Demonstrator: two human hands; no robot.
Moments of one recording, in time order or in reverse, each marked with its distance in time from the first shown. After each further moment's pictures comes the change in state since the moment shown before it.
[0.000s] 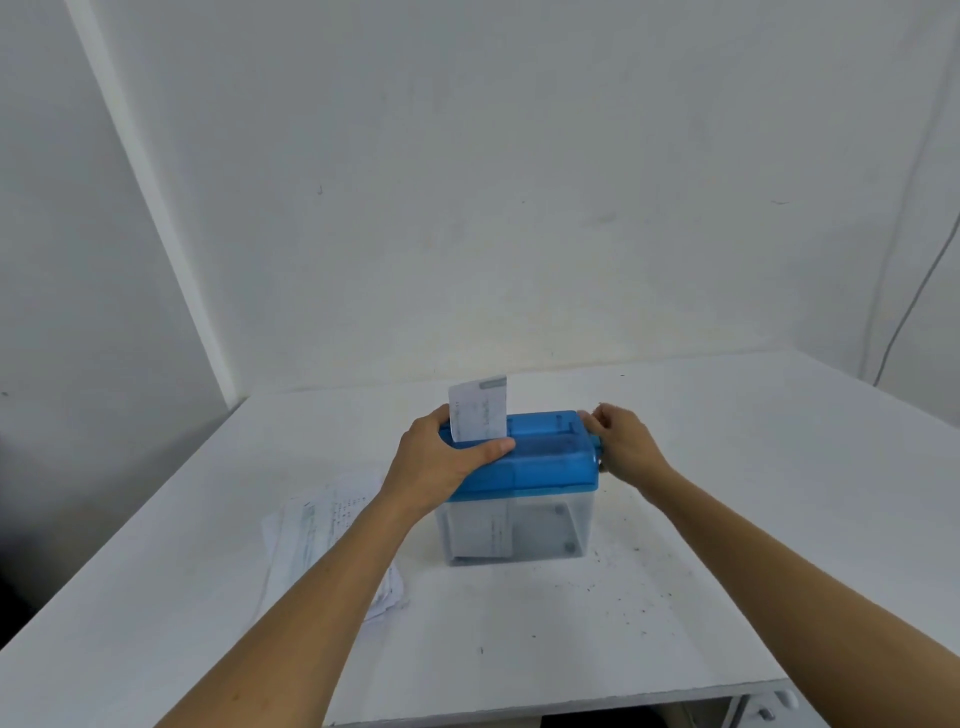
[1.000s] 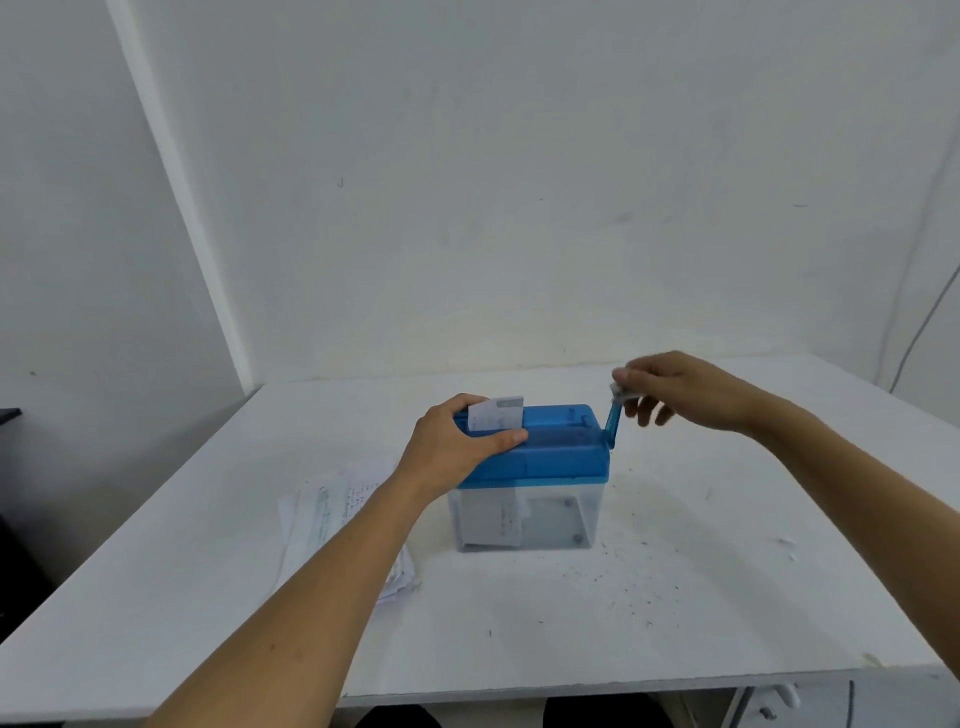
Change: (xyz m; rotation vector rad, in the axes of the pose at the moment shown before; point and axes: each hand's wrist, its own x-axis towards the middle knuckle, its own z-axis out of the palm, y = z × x) left_hand 0.004 -0.003 -0.004 0.068 -0.014 0.025; right_hand -0.020 -0.053 -0.093 -0.206 -0.356 -0.291
